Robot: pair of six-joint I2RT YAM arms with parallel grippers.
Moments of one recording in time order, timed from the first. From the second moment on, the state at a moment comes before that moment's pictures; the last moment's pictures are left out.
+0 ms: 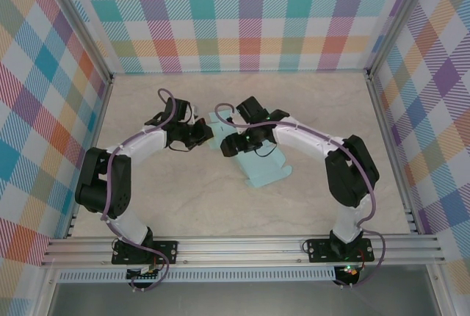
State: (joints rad) left arm -0.29 1.66 1.06 -0.32 0.51 -0.72; right arm 0.72 1.86 1.44 -0.64 -0.33 0.28
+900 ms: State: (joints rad) left arm -0.29 1.67 1.09 -0.35 0.52 -0.60; right arm 0.59 1.98 1.50 -0.69 -0.29 0.32
